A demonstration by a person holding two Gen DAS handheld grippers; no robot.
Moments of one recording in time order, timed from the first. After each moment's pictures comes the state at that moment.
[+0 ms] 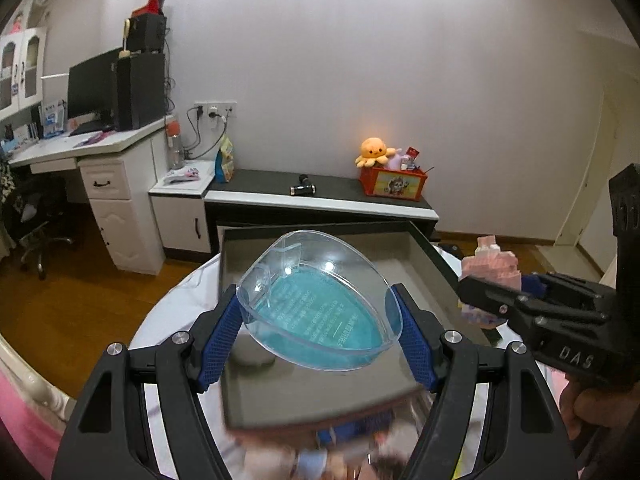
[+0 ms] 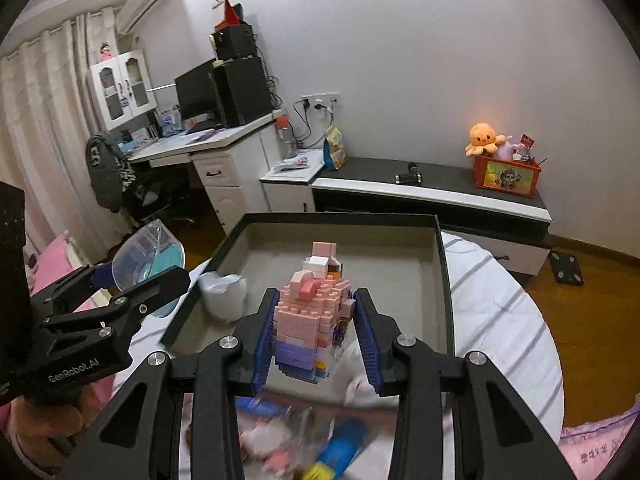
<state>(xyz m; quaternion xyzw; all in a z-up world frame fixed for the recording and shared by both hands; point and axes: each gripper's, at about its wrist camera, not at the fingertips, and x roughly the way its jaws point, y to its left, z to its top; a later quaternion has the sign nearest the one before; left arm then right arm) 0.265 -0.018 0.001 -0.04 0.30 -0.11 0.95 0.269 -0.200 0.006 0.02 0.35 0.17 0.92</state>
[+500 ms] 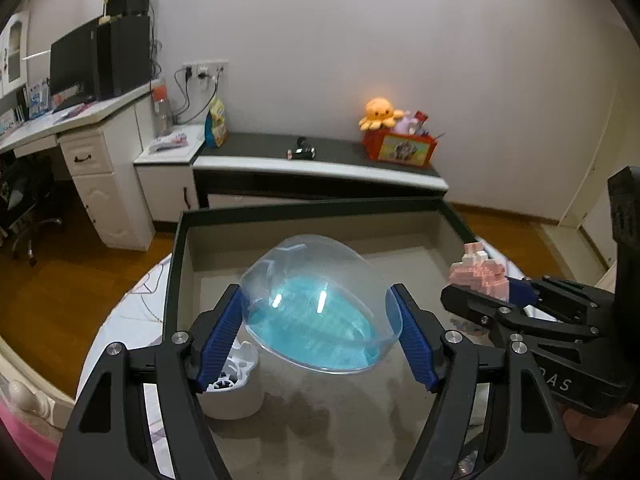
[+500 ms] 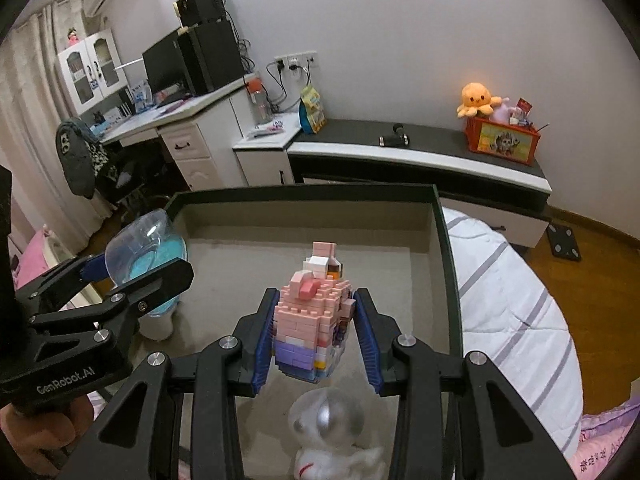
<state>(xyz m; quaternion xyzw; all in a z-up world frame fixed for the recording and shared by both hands) 0.345 -0.038 -0.049 -0.03 0.37 -0.11 0.92 0.336 -0.206 -0.045 0.02 0.41 0.14 0.90</state>
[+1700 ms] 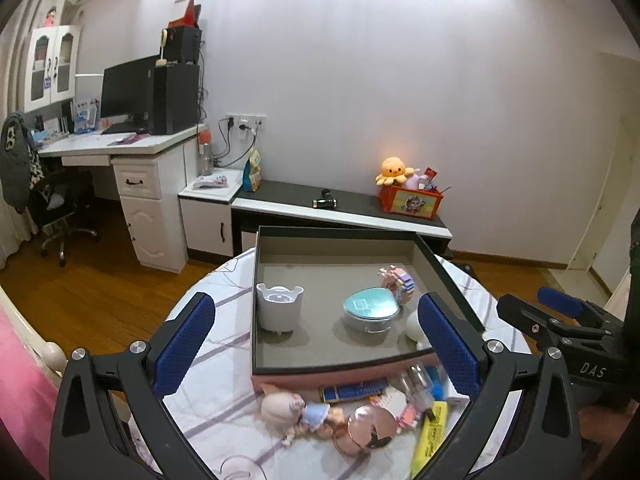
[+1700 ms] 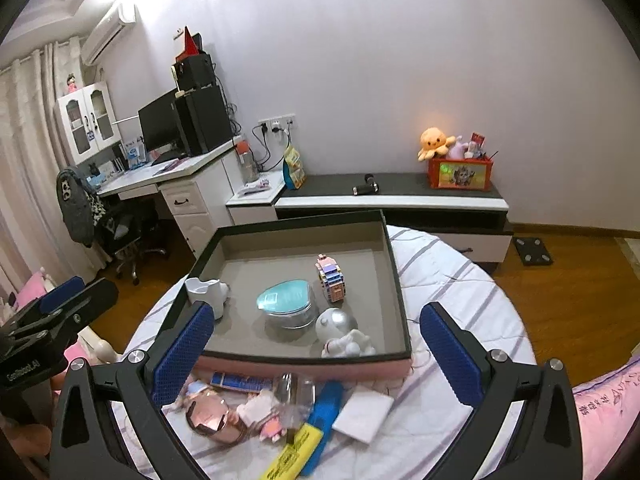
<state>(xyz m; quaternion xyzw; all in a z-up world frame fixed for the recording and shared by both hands) 0.174 -0.002 0.032 -0.06 0.27 -0.06 0.96 0.182 -0.227 0.034 0.06 0.30 0.09 0.95</state>
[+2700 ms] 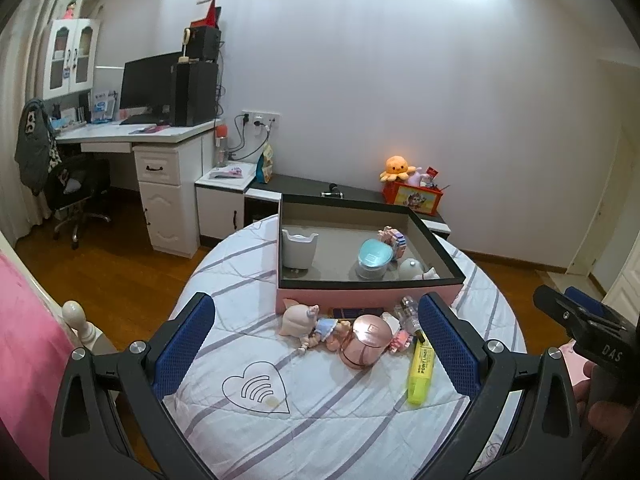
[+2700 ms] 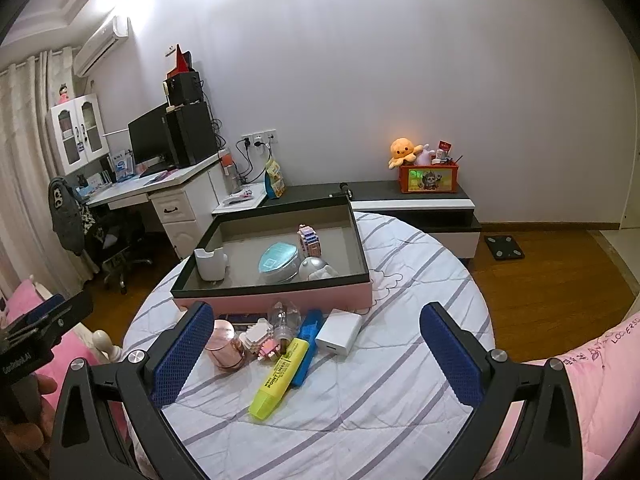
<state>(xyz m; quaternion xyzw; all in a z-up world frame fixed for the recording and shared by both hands) 0.073 0.018 0.021 -0.07 0.27 -0.04 0.96 0.076 -0.238 0.032 0.06 0.28 0.05 0.96</state>
